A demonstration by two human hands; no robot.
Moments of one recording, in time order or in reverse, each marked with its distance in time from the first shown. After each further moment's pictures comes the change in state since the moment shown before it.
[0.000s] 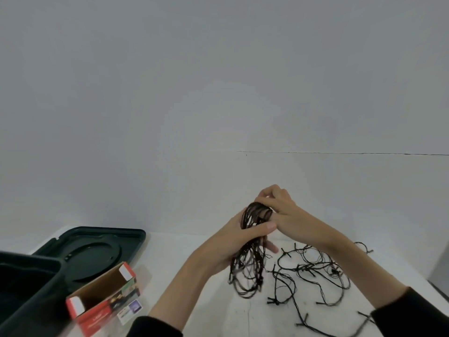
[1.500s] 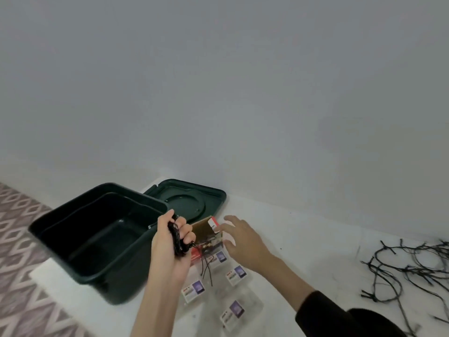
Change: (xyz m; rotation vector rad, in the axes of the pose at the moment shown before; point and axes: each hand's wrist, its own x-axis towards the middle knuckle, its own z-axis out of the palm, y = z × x) left_hand -0.170 -0.049 -0.127 -0.912 1.192 0.275; right_hand 0.074 -0.068 0.259 -0.006 -0.157 -0.227
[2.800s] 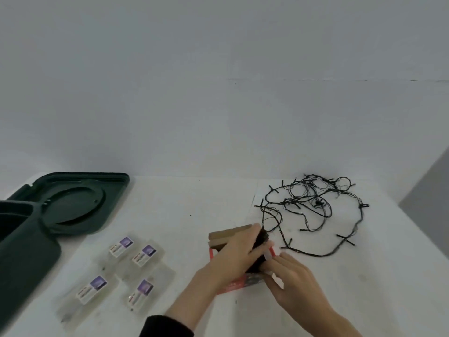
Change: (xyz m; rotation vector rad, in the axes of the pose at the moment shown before) left_hand -0.068 -0.228 0.033 1.525 -1.300 0.093; right_hand -0.264 0.095 -0.049 -0.279 0.439 0.153
